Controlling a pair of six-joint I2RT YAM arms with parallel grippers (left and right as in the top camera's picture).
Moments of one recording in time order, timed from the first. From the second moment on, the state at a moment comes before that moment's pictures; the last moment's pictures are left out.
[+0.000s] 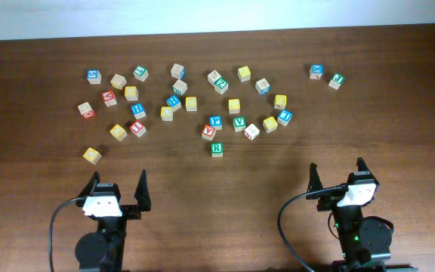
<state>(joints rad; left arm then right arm) 0.00 0.01 0.01 -0.08 0.02 -0.04 0.03 0.01 0.01 -0.07 -0.02 0.03</state>
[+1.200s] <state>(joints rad) -0.13 1.10 0.97 -0.59 0.75 -0.13 0.03 0.01 0.01 -0.07 -0.01 0.03</state>
